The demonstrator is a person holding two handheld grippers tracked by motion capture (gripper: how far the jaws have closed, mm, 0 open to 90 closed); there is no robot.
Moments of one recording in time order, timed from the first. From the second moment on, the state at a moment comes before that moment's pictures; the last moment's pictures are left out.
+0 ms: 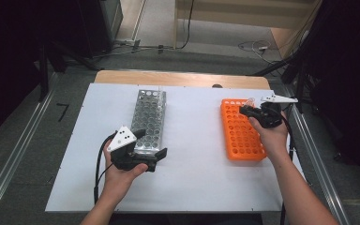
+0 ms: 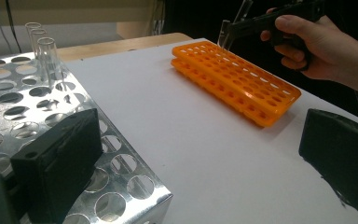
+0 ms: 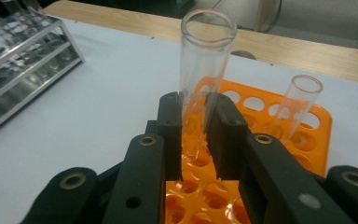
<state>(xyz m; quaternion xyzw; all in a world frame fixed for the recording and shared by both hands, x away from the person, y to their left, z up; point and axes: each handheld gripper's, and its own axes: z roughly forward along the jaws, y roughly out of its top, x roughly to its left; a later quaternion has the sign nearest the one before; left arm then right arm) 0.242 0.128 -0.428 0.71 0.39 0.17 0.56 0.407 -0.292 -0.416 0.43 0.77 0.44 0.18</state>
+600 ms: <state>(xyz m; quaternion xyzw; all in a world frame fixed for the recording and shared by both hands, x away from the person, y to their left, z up) 0.244 0.115 -0.425 0.72 0.38 0.17 0.56 0.352 -0.277 -0.407 0.38 0.78 0.47 0.15</state>
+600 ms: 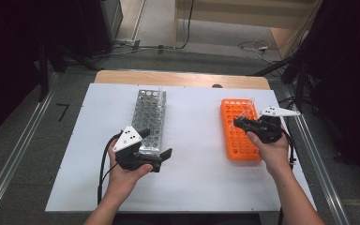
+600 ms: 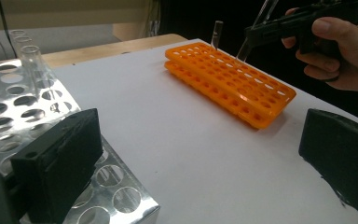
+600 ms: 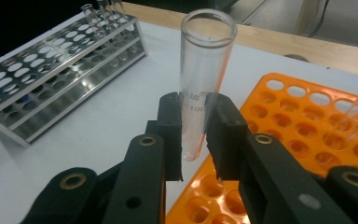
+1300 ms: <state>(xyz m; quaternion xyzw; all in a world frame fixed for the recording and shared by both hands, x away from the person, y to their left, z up) 0.247 0.089 -0.424 0.72 0.36 0.16 0.57 0.311 -0.233 -0.412 0.32 0.81 0.48 0.11</state>
